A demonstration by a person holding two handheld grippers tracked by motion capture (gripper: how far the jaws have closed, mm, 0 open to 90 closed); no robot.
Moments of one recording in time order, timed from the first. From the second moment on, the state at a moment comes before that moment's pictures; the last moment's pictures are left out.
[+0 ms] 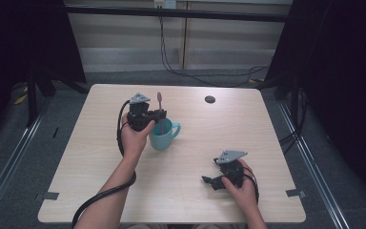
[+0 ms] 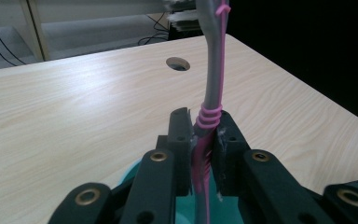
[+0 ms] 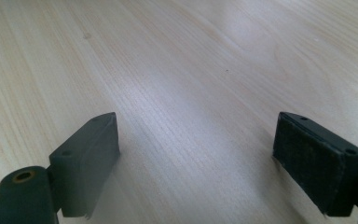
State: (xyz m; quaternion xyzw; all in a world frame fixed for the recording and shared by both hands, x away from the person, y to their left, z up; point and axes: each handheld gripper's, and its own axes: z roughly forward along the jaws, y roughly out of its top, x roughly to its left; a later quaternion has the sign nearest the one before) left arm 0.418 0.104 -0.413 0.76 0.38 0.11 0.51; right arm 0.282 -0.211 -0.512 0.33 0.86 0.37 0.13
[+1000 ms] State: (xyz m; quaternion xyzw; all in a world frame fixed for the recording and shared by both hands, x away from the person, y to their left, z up) left arm 0.410 0.099 -0.434 0.78 0.38 0.11 0.49; right arm 0.281 -0.210 -0.512 0.33 0.86 0.38 0.13
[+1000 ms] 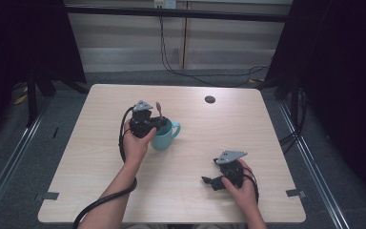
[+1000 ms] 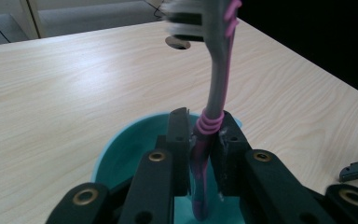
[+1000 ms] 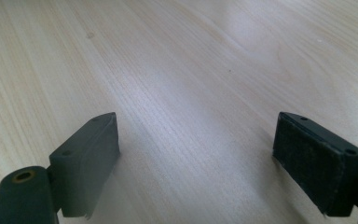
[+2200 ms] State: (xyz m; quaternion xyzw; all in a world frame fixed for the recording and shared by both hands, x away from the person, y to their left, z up) left arm 0.396 0.102 -0.423 0.78 0.37 0.13 0.49; right arm 0.281 -0.210 -0.512 0.32 0.86 0.38 0.13
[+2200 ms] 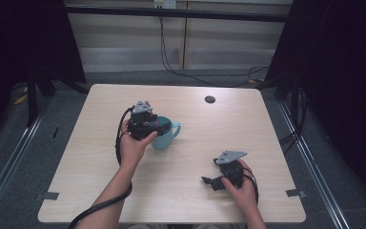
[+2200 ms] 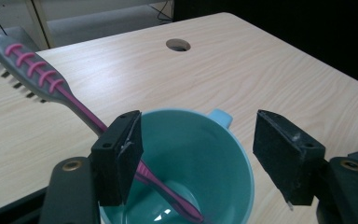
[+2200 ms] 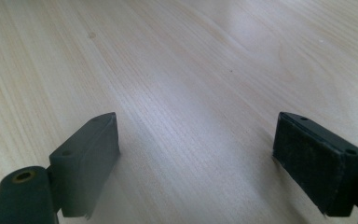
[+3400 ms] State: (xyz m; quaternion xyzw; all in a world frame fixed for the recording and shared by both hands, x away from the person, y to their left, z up) left arm 0.380 0.135 -0.414 0.78 0.37 0.12 0.49; right arm 0.281 -0.210 -0.512 0.32 0.86 0.38 0.13
